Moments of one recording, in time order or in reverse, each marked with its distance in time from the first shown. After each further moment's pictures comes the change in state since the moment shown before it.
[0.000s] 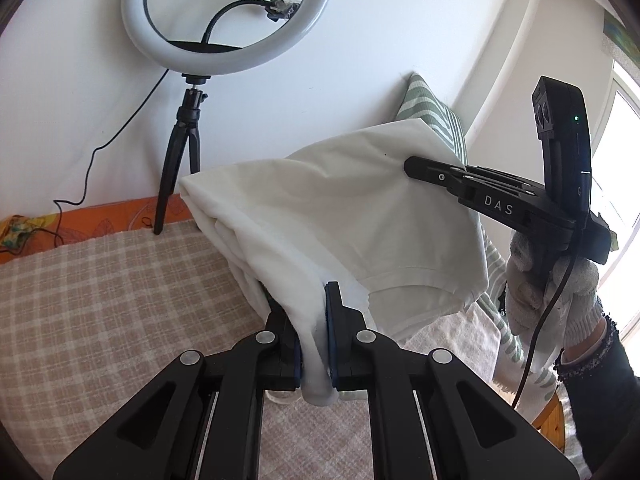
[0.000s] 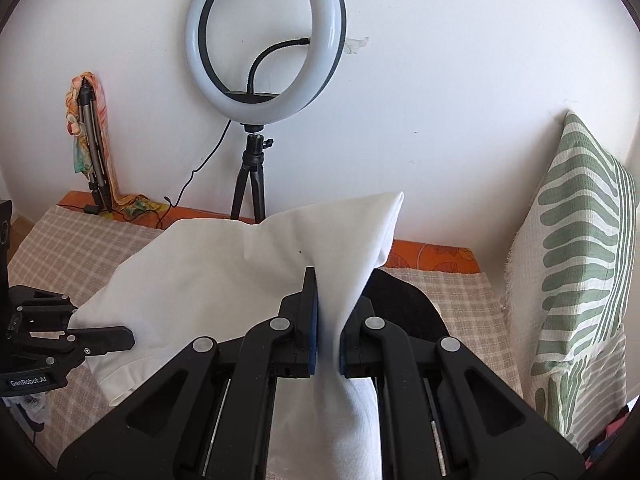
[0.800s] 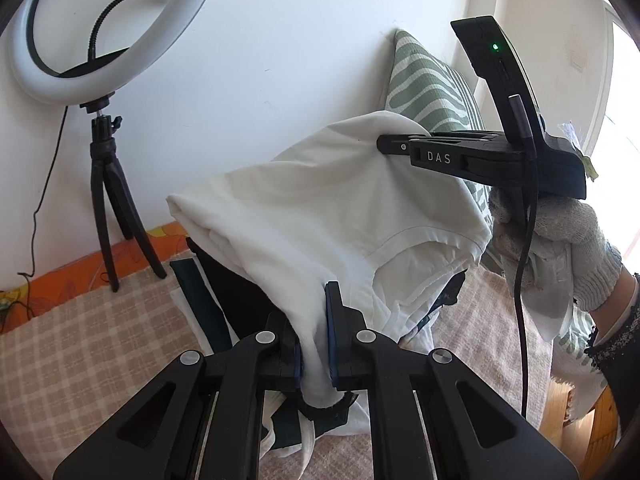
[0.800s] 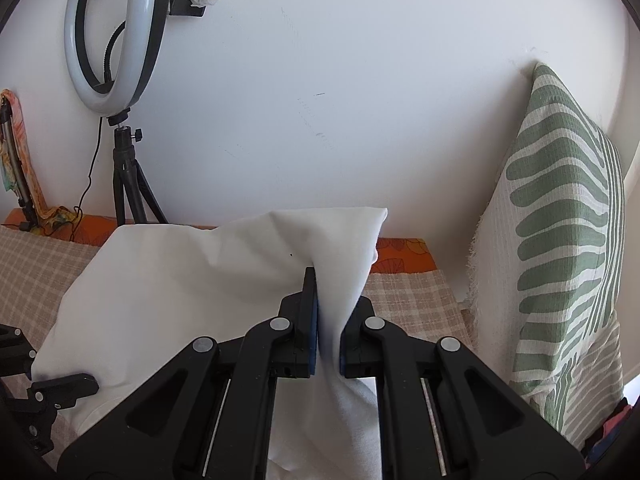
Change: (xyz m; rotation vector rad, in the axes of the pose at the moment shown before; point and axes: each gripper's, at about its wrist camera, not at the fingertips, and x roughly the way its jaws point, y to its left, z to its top) left arm 0.105 -0.056 0.023 0.182 0.037 0.122; right arm 0.087 -0.109 -0.007 0.070 0.049 -0.117
